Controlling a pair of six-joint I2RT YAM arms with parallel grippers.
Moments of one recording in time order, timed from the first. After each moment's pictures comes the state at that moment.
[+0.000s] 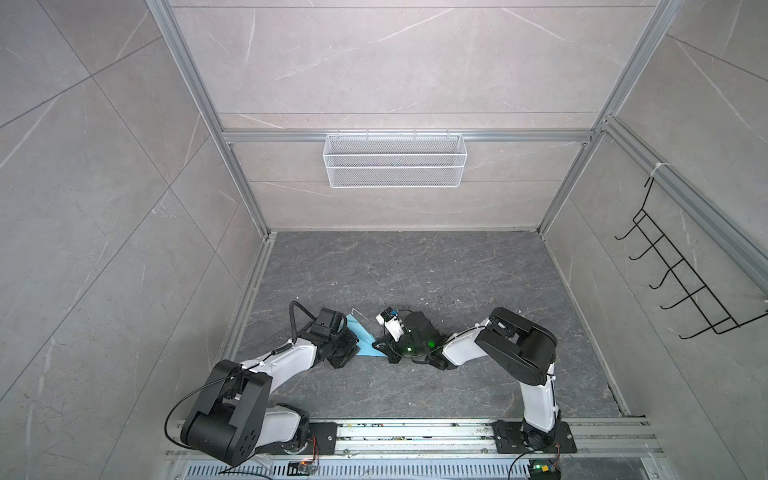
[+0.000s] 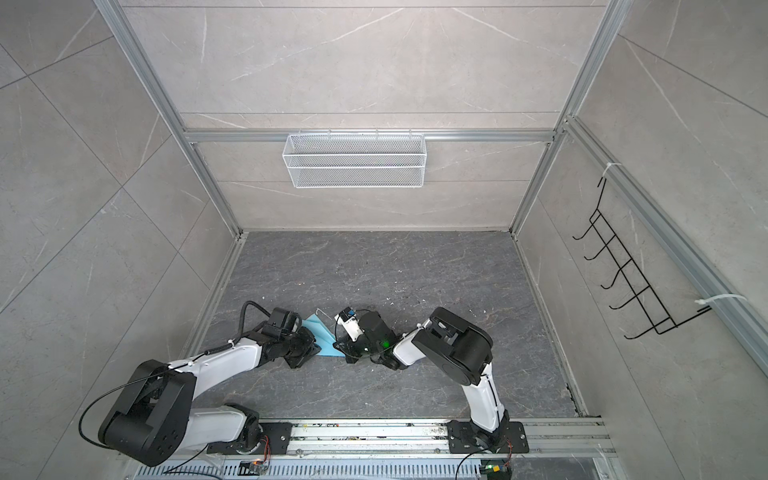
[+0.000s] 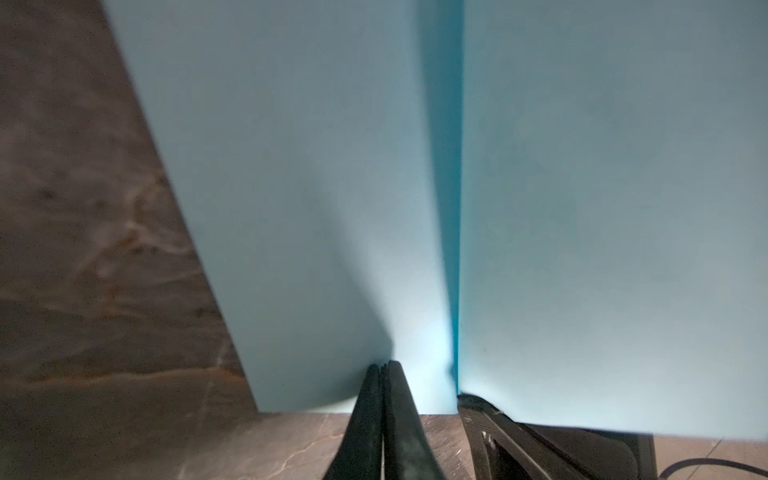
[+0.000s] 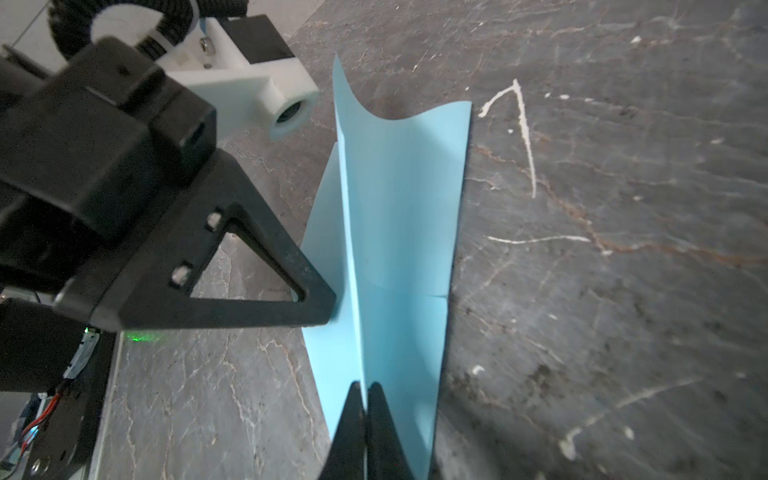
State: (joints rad) left arm -0.38 1.32 0.48 -0.25 0.32 -1.15; right arm 0.89 2.02 0.82 0.68 -0.41 0.35
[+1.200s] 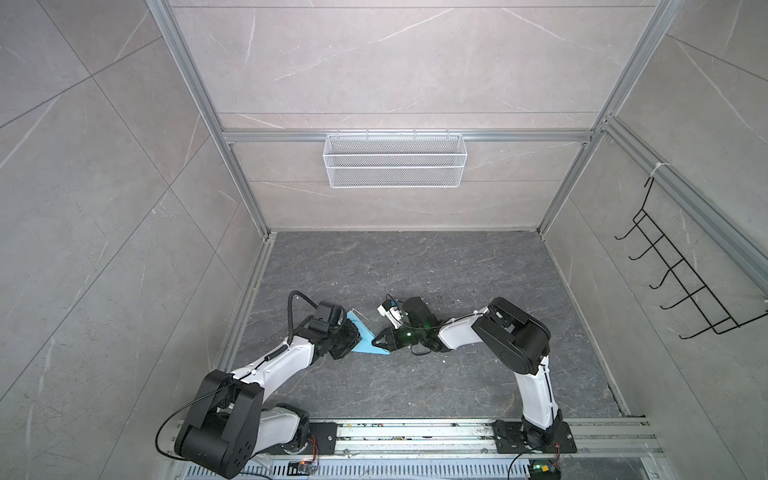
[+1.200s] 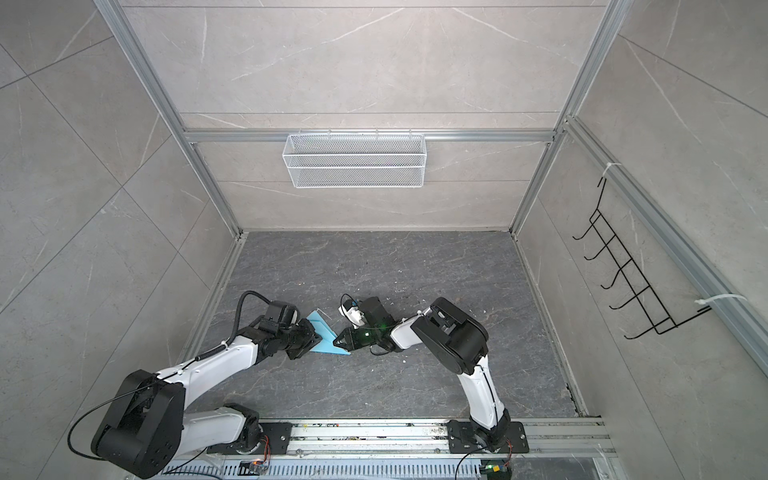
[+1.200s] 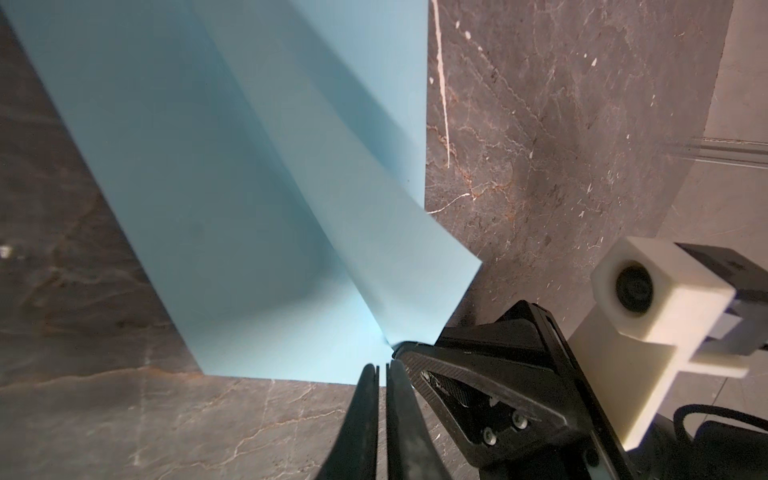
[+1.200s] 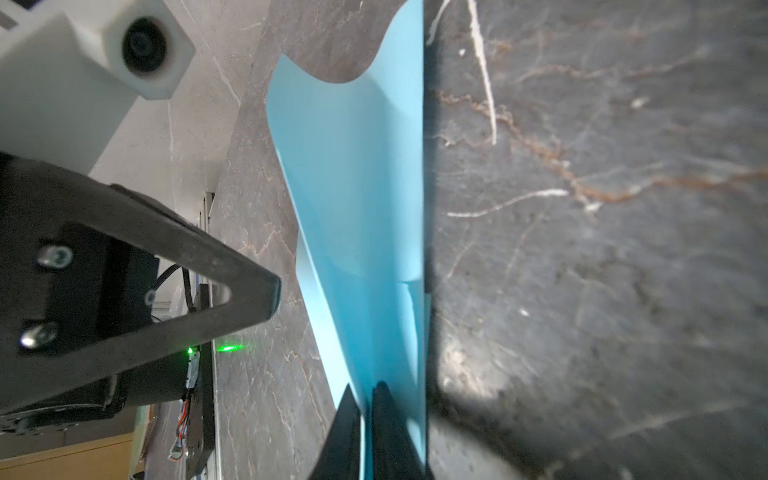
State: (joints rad) left arm -0.38 1.26 0.54 -0.27 0.31 -1.04; right arm 0.80 2.09 0.98 0.47 -0.66 0.61
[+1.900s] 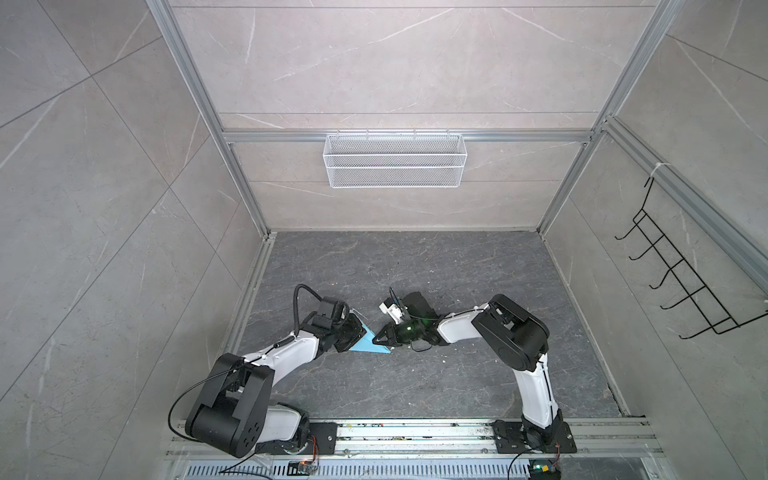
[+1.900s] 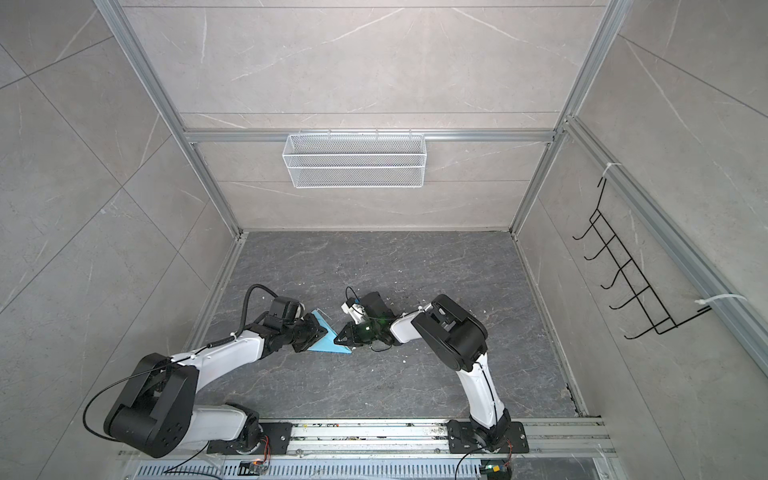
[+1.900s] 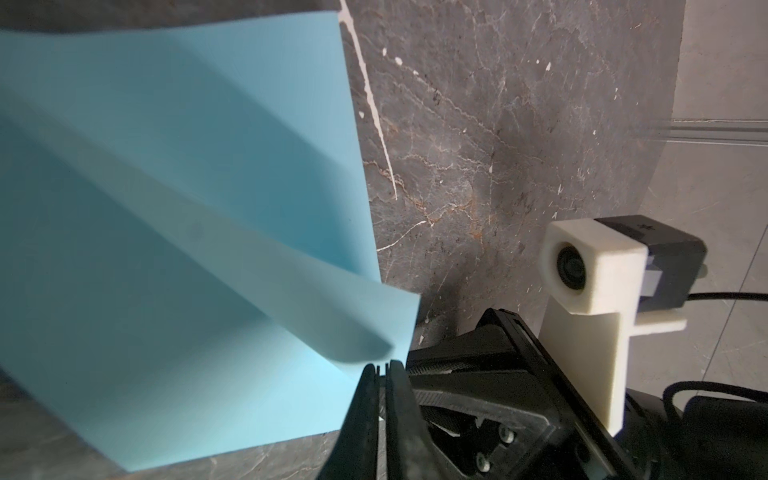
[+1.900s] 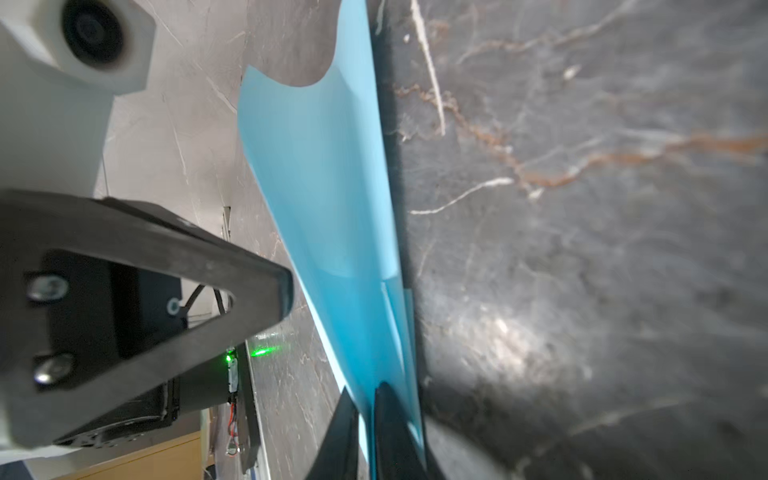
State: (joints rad) left arm -0.38 1.37 0.56 -0.13 0.35 -0.99; right arm 0.76 2.12 1.04 0.37 -0.74 0.74
